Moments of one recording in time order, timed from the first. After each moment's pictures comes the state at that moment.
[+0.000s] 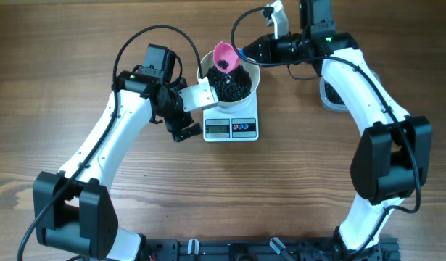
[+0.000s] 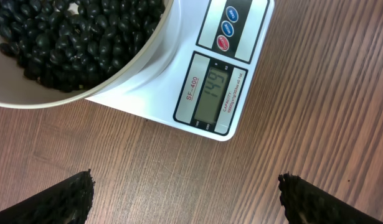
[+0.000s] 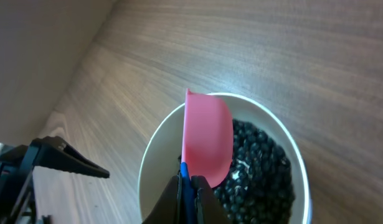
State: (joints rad) left arm -0.26 1.66 1.27 -0.91 0.35 0.98; right arm 0.21 1.98 1.62 -0.50 -0.79 0.07
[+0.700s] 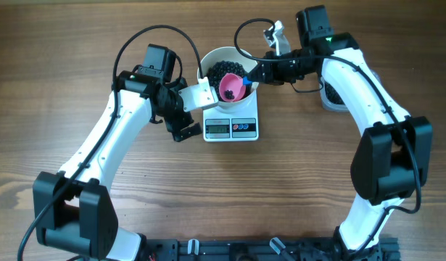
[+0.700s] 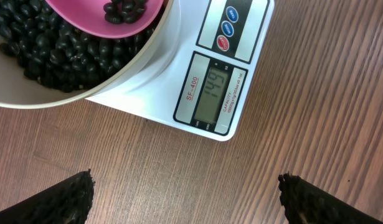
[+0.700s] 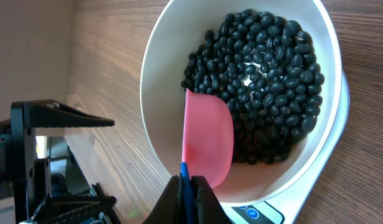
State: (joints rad) left arm -0.26 1.66 1.27 -0.91 0.35 0.98; right arm 0.21 1.98 1.62 -0.82 -0.79 0.13
